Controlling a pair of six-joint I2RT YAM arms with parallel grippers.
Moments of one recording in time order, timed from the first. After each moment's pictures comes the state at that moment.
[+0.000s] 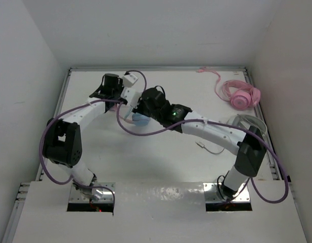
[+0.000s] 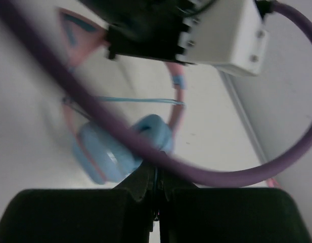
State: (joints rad) left arm -0.24 1.65 1.18 -0.19 0.00 0.48; right arm 0.97 1.66 1.40 -0.19 0.23 -0.49
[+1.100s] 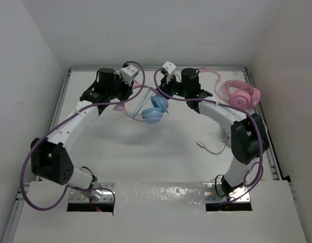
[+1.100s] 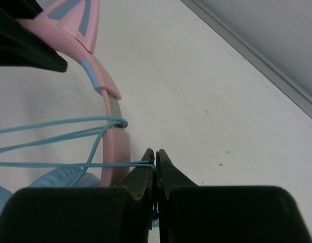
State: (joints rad) left arm -0.32 1.43 1.24 -0.34 0.24 0.28; right arm 0.45 1.75 1.25 0.19 -0.46 -0.16
